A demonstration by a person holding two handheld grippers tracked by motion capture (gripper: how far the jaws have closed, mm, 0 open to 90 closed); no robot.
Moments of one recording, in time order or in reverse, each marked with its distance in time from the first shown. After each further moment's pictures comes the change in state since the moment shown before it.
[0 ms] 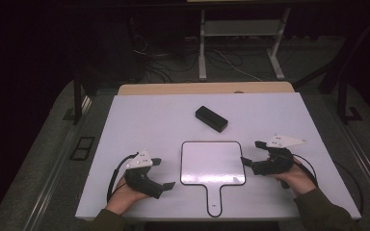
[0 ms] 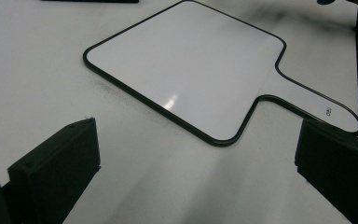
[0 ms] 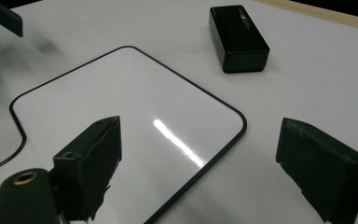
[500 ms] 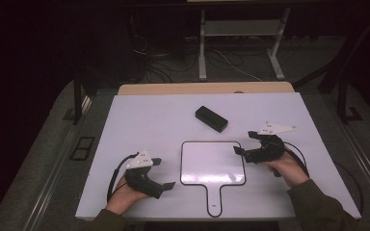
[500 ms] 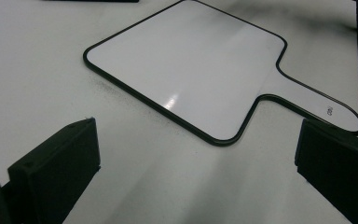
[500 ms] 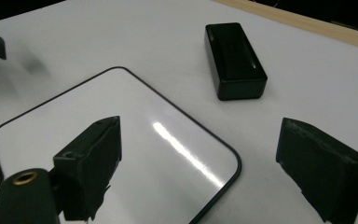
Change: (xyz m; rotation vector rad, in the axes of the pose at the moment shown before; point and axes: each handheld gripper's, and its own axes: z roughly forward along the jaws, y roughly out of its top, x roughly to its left) left arm -0.001 0.000 0.001 0.002 0.002 0.001; right arm -0.006 0.030 0.024 0.011 -0.002 -0.004
